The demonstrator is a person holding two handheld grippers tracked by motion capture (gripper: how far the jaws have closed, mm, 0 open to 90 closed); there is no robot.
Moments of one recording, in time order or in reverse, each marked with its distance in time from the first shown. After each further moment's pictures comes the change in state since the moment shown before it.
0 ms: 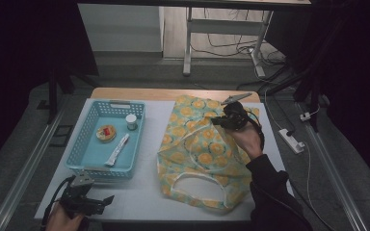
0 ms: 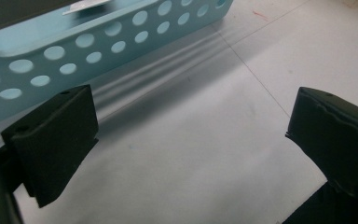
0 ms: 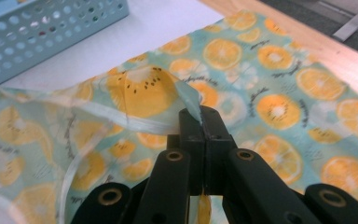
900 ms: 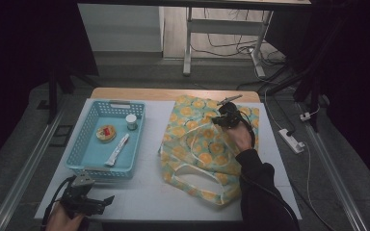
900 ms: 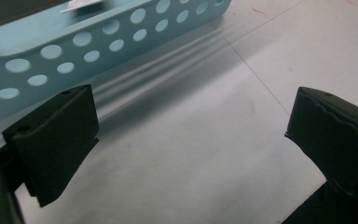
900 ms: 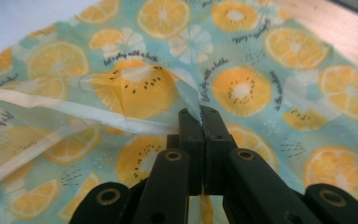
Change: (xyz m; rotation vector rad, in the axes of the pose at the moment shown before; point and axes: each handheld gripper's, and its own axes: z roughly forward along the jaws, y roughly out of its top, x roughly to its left) left arm -0.001 0.000 0.001 0.010 0.001 0.006; right arm -0.041 -0.024 0.069 0.089 -0.103 0.070
